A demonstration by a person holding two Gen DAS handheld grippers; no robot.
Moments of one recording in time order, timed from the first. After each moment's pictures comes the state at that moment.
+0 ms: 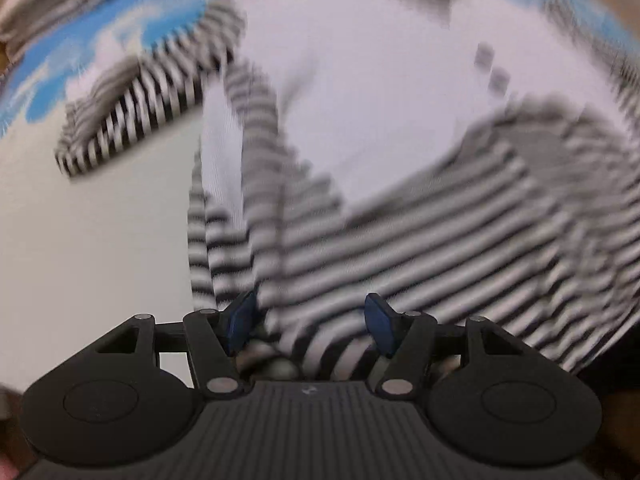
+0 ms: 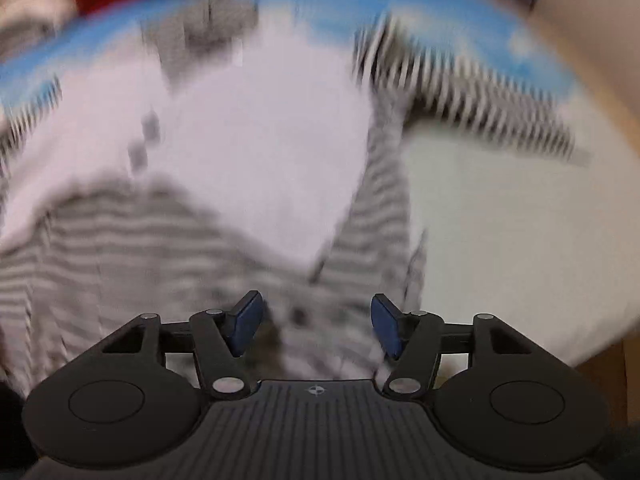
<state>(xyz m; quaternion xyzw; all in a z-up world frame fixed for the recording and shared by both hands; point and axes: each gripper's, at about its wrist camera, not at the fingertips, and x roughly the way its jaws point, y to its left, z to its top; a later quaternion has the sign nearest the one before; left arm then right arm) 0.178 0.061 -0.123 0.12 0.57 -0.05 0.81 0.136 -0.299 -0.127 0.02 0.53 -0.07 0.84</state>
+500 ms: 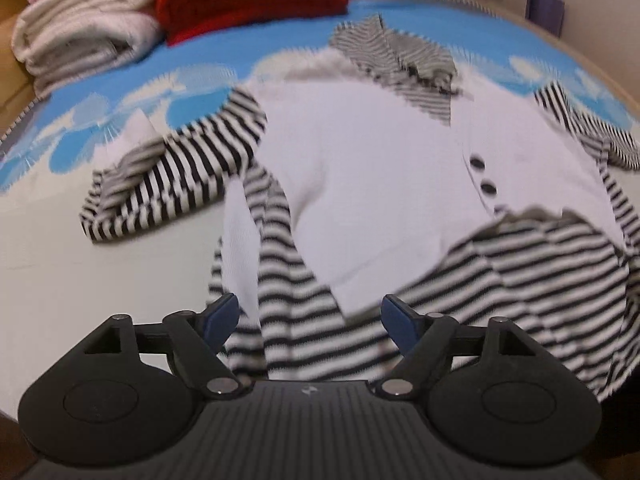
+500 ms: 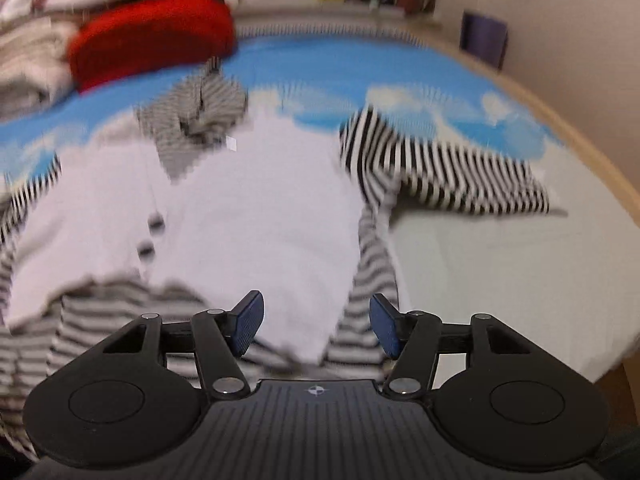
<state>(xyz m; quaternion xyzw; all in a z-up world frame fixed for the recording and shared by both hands) 0.178 0.058 -0.072 0.07 0.44 -0.04 0.90 0.131 -0.291 -0.078 0.04 0.37 -0.09 0.92</state>
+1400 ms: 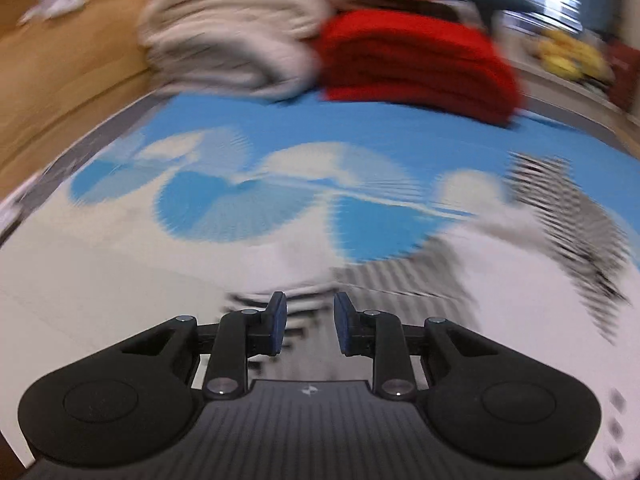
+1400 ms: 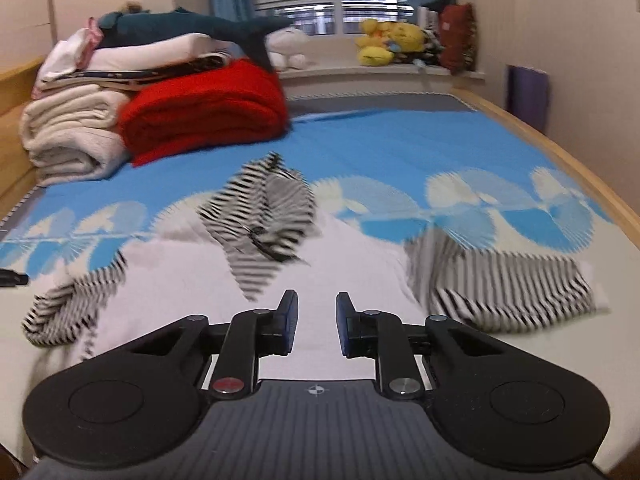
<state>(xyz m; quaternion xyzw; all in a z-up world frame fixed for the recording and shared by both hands) 0.340 0.213 -0.032 -0.05 0.38 0.15 0.91 0.193 -0.266 0.020 0.06 0.32 -0.01 0.95</state>
